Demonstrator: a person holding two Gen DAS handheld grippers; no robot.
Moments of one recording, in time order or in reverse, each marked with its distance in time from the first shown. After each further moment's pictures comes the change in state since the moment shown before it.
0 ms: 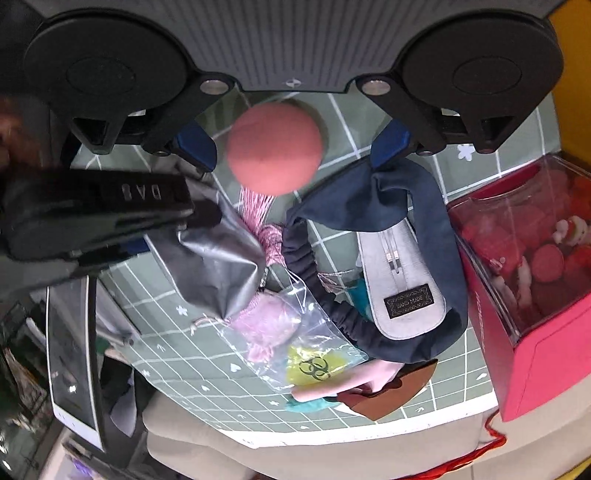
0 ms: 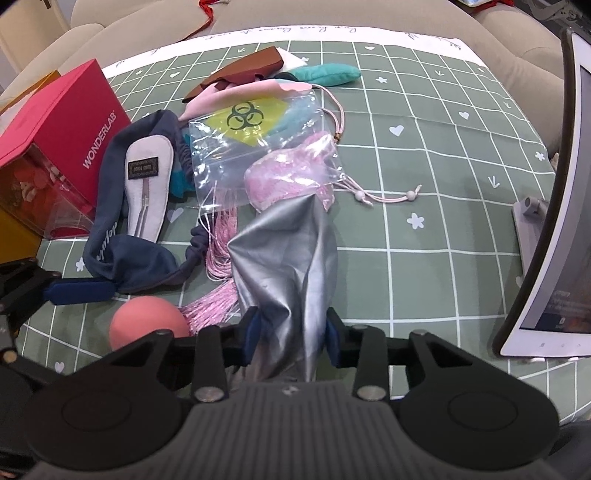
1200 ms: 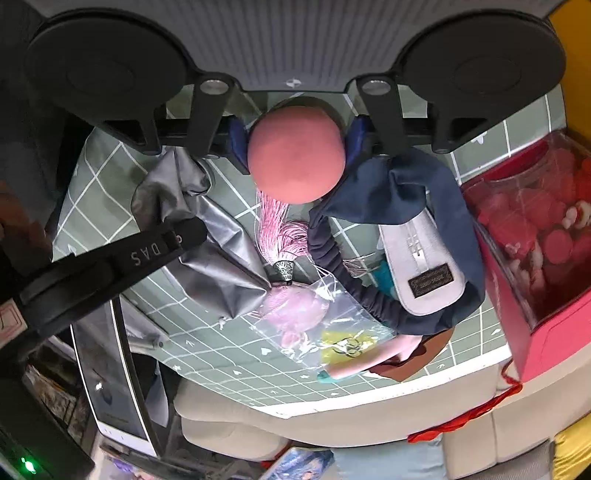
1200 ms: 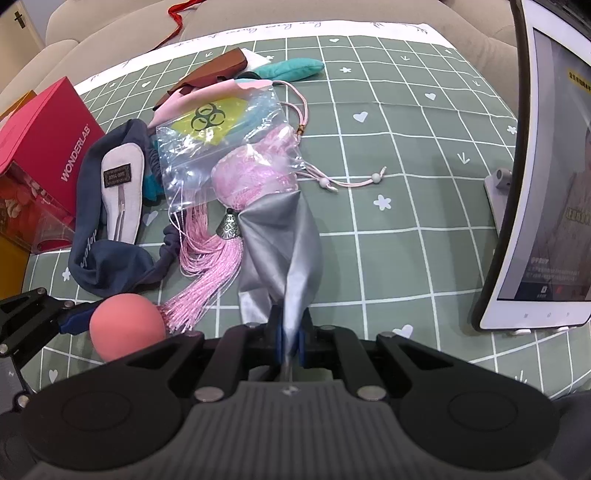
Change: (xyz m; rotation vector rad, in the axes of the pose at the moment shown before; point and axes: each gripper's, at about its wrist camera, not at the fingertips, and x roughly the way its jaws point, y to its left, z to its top) left arm -0.001 -0.020 -0.025 0.130 -0.151 0.013; right arm 0.000 -0.015 -0.005 0.087 0.002 -0.032
